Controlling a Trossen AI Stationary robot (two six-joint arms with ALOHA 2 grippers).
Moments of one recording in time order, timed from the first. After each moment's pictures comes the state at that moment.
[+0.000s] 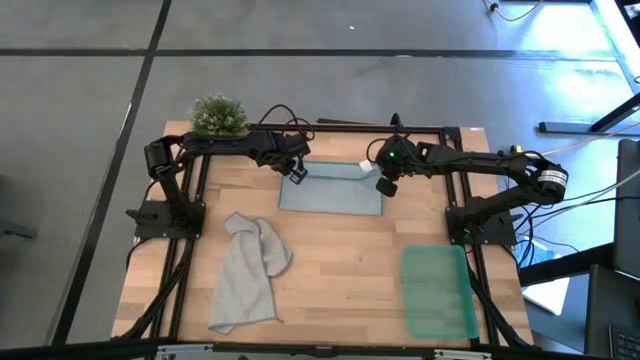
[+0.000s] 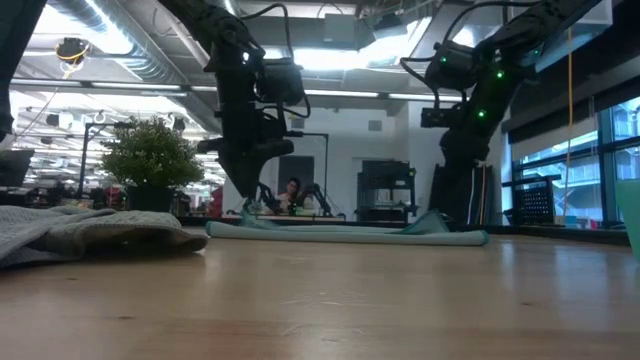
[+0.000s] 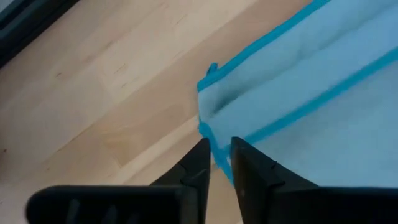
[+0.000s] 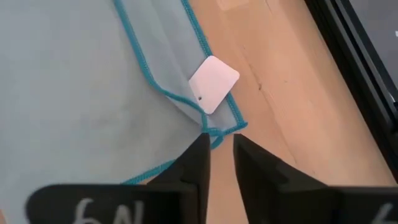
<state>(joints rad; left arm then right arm) 0.42 1.76 1.20 -0.74 -0.29 -0.51 -0.47 1.36 0.76 -0.42 0.18 -0.11</state>
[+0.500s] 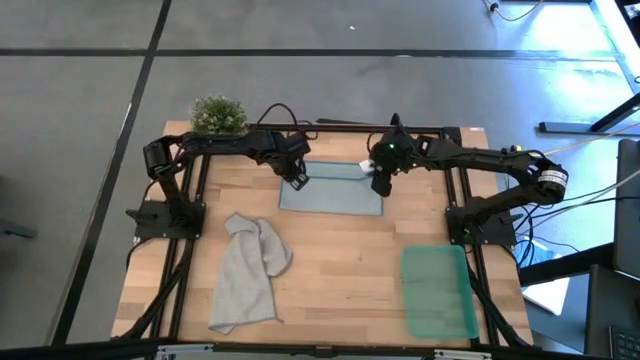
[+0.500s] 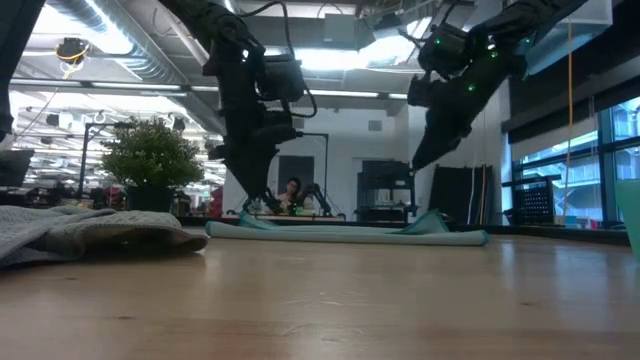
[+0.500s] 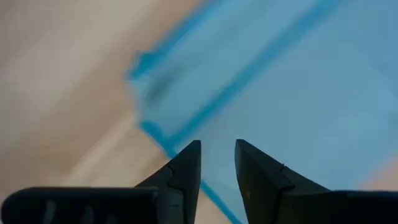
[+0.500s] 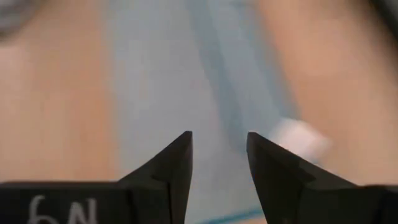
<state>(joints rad) 0.41 1.75 1.20 -0.72 -0.04 -0.36 -0.48 1.36 0.85 -0.40 -0.20 -0.11</state>
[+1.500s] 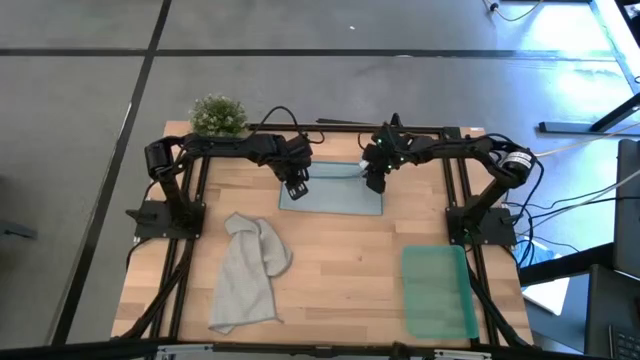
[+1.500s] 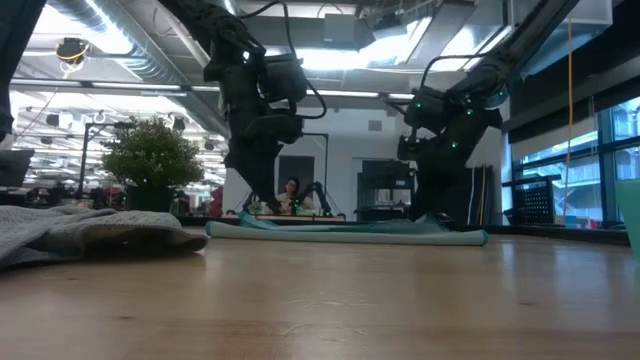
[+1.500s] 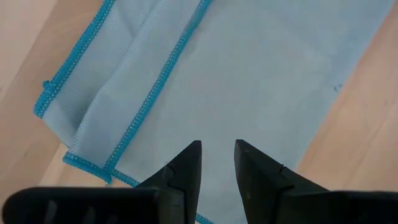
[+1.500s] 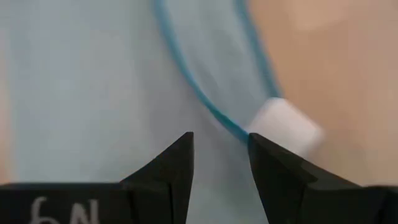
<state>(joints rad) 0.40 1.76 1.19 -0.66 0.10 -0.15 -0.63 1.65 0.83 -0.22 -0.23 -0.22</state>
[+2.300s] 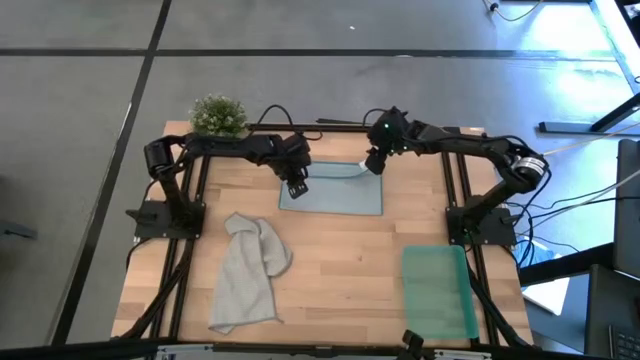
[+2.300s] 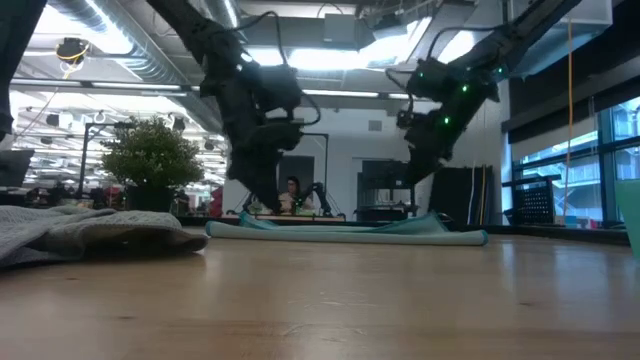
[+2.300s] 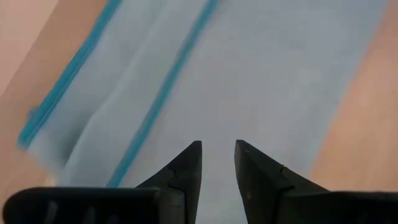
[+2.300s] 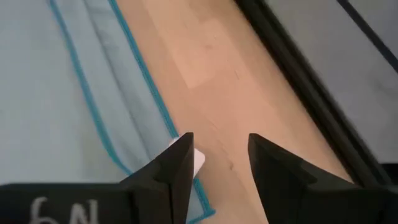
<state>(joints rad) 0.44 1.76 1.11 -0.51 0.16 -0.13 -0.66 1.54 0.93 -0.28 -0.04 -0.18</state>
